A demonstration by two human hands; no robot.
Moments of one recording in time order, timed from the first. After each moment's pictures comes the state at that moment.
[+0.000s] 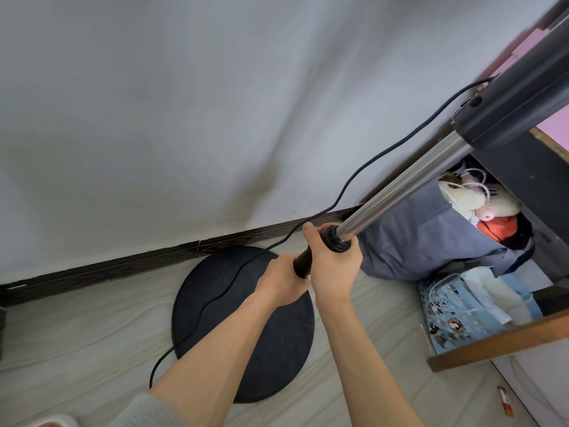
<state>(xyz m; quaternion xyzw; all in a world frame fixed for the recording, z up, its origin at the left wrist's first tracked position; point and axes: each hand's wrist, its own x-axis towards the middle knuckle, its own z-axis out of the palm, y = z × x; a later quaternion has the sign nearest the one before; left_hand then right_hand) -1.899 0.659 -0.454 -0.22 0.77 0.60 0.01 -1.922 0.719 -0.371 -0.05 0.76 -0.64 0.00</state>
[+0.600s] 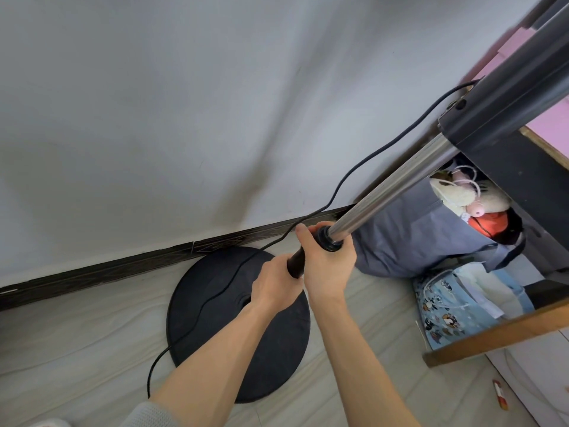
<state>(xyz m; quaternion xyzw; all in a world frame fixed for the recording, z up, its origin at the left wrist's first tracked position) -1.895 0.674 -0.452 -0.28 0.76 0.59 -0.03 -1.918 0.722 -0.369 -0.07 0.75 -0.65 -0.01</state>
